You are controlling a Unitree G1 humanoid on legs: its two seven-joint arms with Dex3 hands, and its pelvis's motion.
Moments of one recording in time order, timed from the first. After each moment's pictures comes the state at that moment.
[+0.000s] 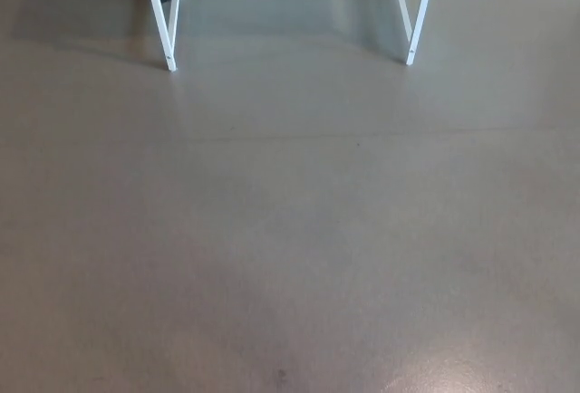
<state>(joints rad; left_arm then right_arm) 0.05 0.47 0.28 1.00 0.00 -0.14 -0.28 0.09 -0.44 -0.16 1.06 -0.04 -0.28 0.21</state>
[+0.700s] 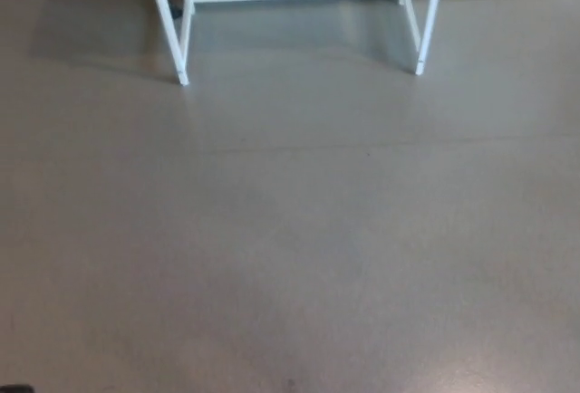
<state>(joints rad) 0.05 0.48 0.27 1.02 -0.03 -0.19 -0.33 0.09 -0.45 -0.18 1.12 -0.01 -0.36 0.25</state>
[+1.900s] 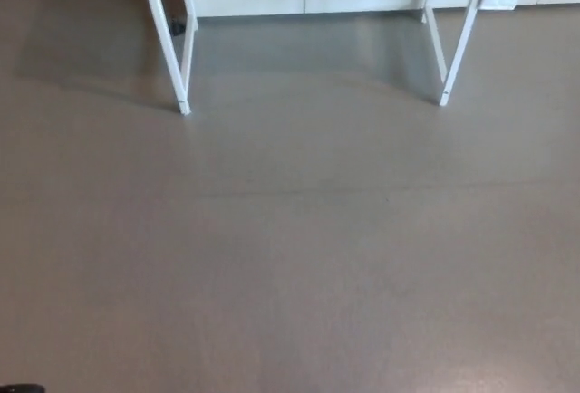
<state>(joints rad) 0.03 0.50 0.22 1.05 -0.05 -0.22 -0.33 0.07 -0.46 -0.16 1.13 -0.01 -0.39 0.22</state>
